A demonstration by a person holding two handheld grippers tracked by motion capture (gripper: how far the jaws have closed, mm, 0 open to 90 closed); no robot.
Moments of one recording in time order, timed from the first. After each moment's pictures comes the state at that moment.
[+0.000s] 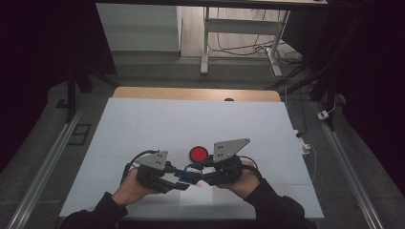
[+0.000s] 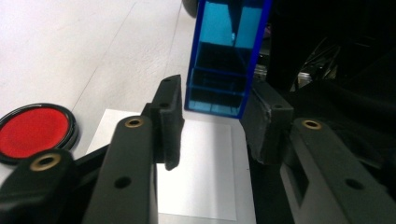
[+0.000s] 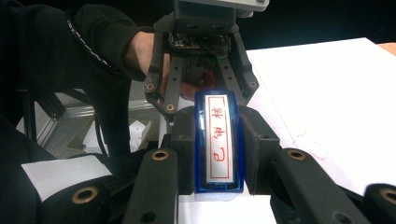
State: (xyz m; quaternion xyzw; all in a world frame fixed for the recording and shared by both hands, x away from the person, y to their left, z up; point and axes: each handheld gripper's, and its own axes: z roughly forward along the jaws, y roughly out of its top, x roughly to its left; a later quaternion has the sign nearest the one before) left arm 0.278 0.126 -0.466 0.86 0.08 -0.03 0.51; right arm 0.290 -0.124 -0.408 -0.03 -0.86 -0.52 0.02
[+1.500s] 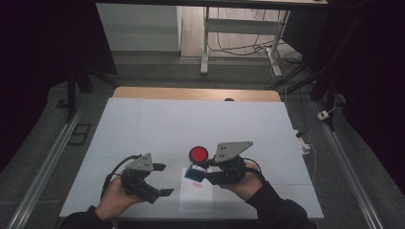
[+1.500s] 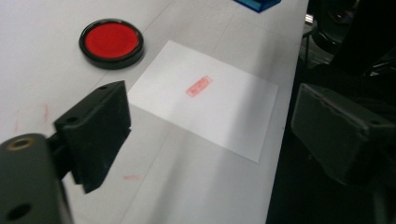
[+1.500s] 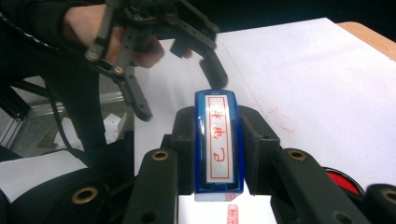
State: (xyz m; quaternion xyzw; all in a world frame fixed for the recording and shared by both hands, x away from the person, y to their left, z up) left arm 0.249 0.161 -0.468 0.87 0.24 0.03 0.43; right arm 0.287 -0.133 -0.411 -0.08 -0.87 -0.49 -0.03
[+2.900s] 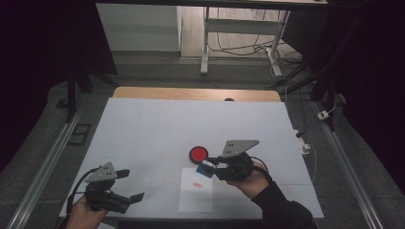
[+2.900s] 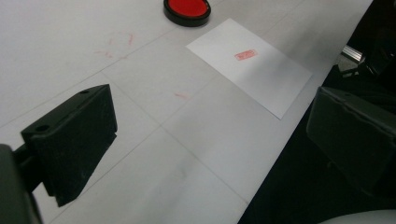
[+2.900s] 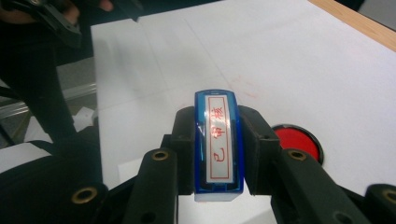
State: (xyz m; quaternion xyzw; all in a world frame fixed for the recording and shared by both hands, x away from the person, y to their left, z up) left arm 0.203 0.231 -0.474 0.81 0.37 0.08 0.44; right arm 0.300 -0.154 -0.421 -0.14 -0.88 -0.46 -0.06
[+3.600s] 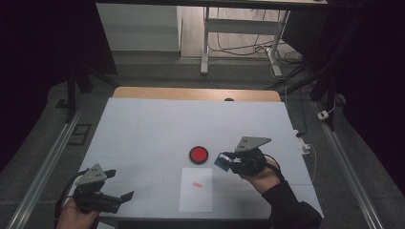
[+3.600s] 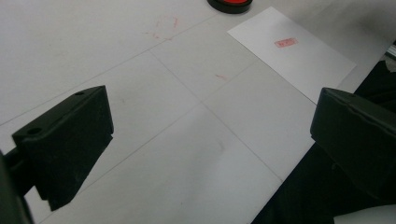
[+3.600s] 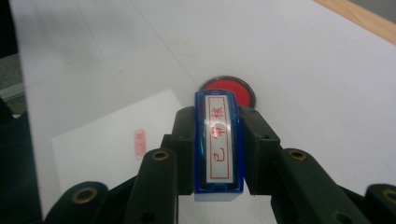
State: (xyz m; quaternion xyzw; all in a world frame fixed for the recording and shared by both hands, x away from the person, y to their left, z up) left arm 0.195 0.250 -0.477 0.81 0.41 0.12 0.41; right arm 0.322 -0.193 -0.437 -0.21 -0.88 -0.41 -0.12
